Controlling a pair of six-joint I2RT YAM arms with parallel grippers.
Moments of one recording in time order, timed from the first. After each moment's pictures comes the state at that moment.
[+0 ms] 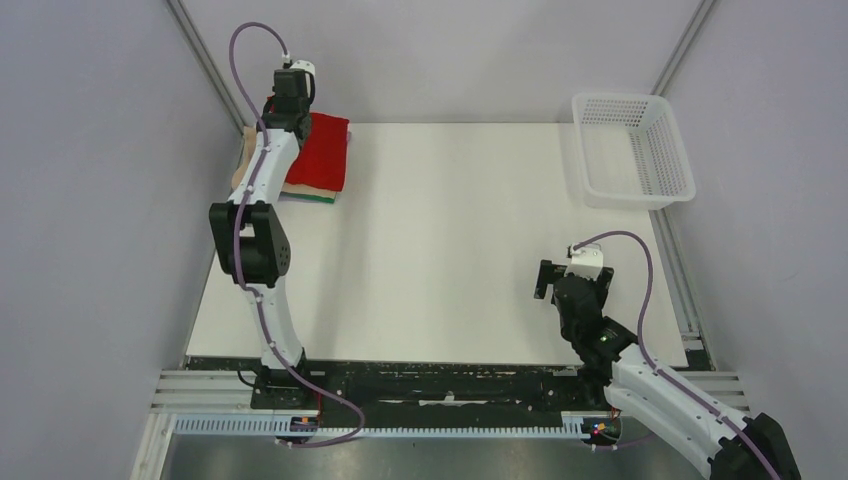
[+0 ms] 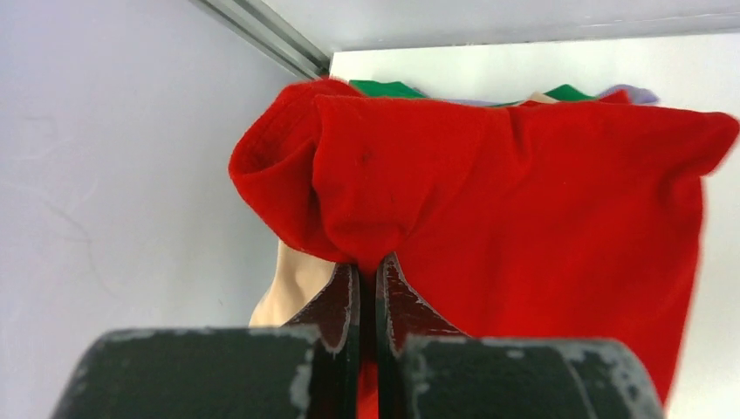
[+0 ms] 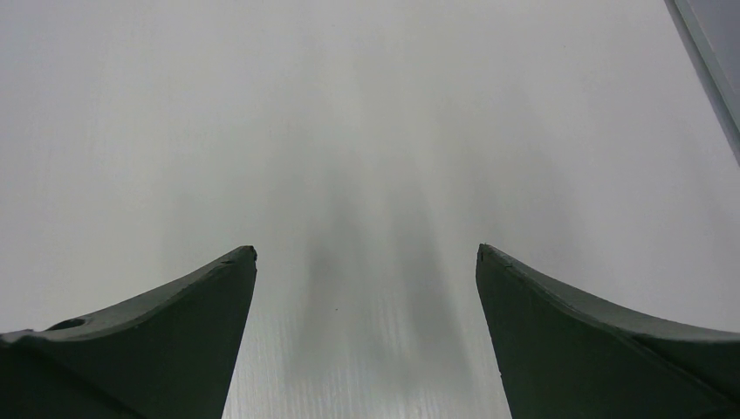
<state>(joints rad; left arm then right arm) -0.06 2.03 1.93 -0.41 -0.45 0.27 0.59 0.61 0.17 -0.07 0.72 0.30</state>
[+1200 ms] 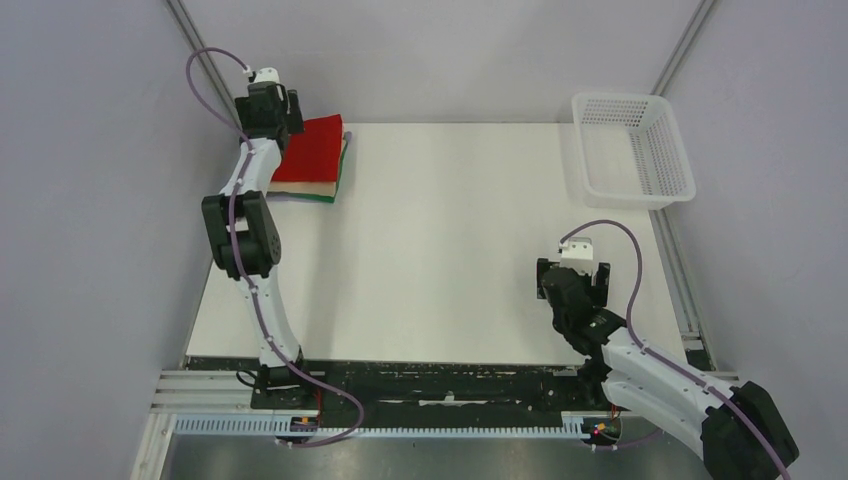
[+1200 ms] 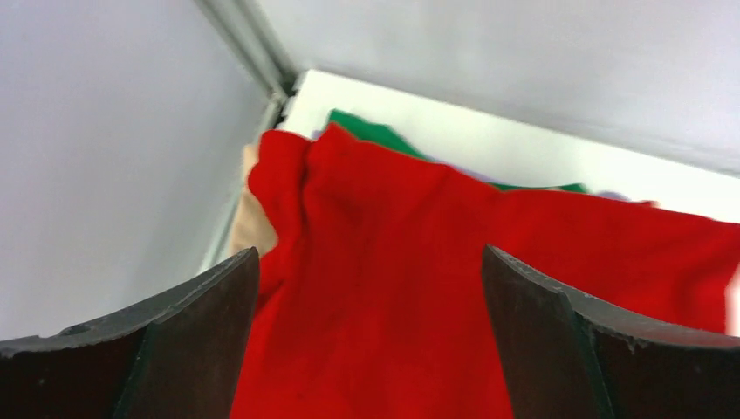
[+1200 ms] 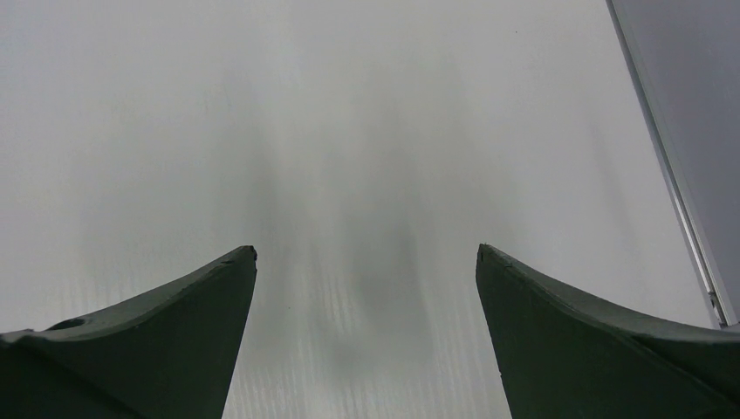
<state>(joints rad) 0.10 2.19 1.93 -0.19 -0.31 0.03 0.59 0.80 0.23 -0.10 0.81 0.26</state>
